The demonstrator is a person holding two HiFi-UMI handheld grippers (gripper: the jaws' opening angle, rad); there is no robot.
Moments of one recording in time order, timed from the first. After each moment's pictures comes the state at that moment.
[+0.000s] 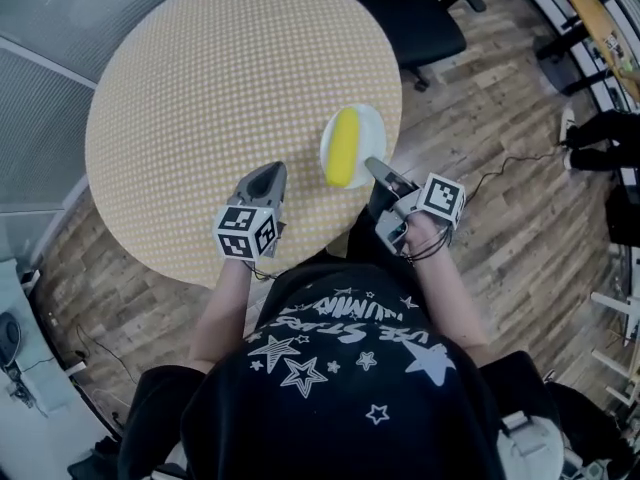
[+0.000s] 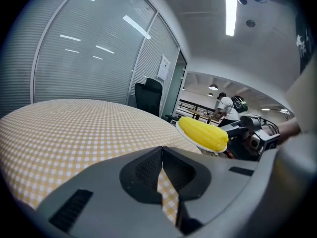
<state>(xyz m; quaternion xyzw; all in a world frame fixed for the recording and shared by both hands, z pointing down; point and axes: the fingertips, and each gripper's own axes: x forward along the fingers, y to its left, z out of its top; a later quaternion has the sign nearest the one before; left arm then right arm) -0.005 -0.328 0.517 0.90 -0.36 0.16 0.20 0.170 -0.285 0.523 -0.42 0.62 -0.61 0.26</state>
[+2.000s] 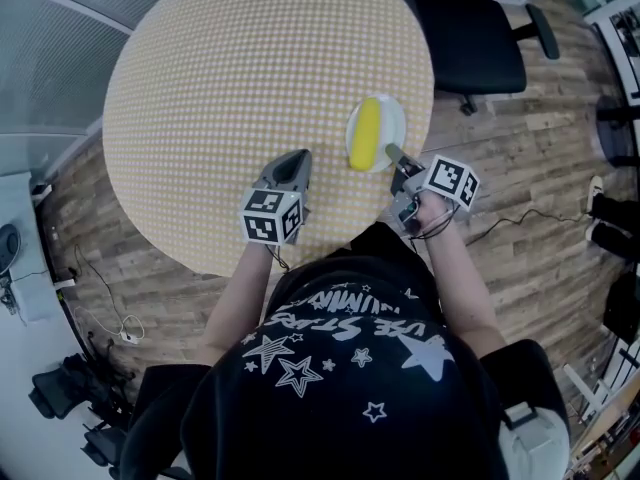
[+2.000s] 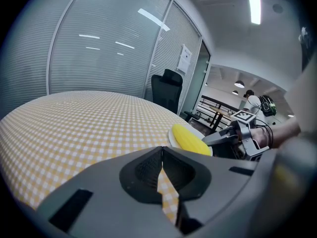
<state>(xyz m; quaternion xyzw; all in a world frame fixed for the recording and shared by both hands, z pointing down) 0.054 -0.399 0.547 0.83 -0.47 0.19 0.25 0.229 -0.415 0.602 -0.40 0.65 -0.64 0.08</state>
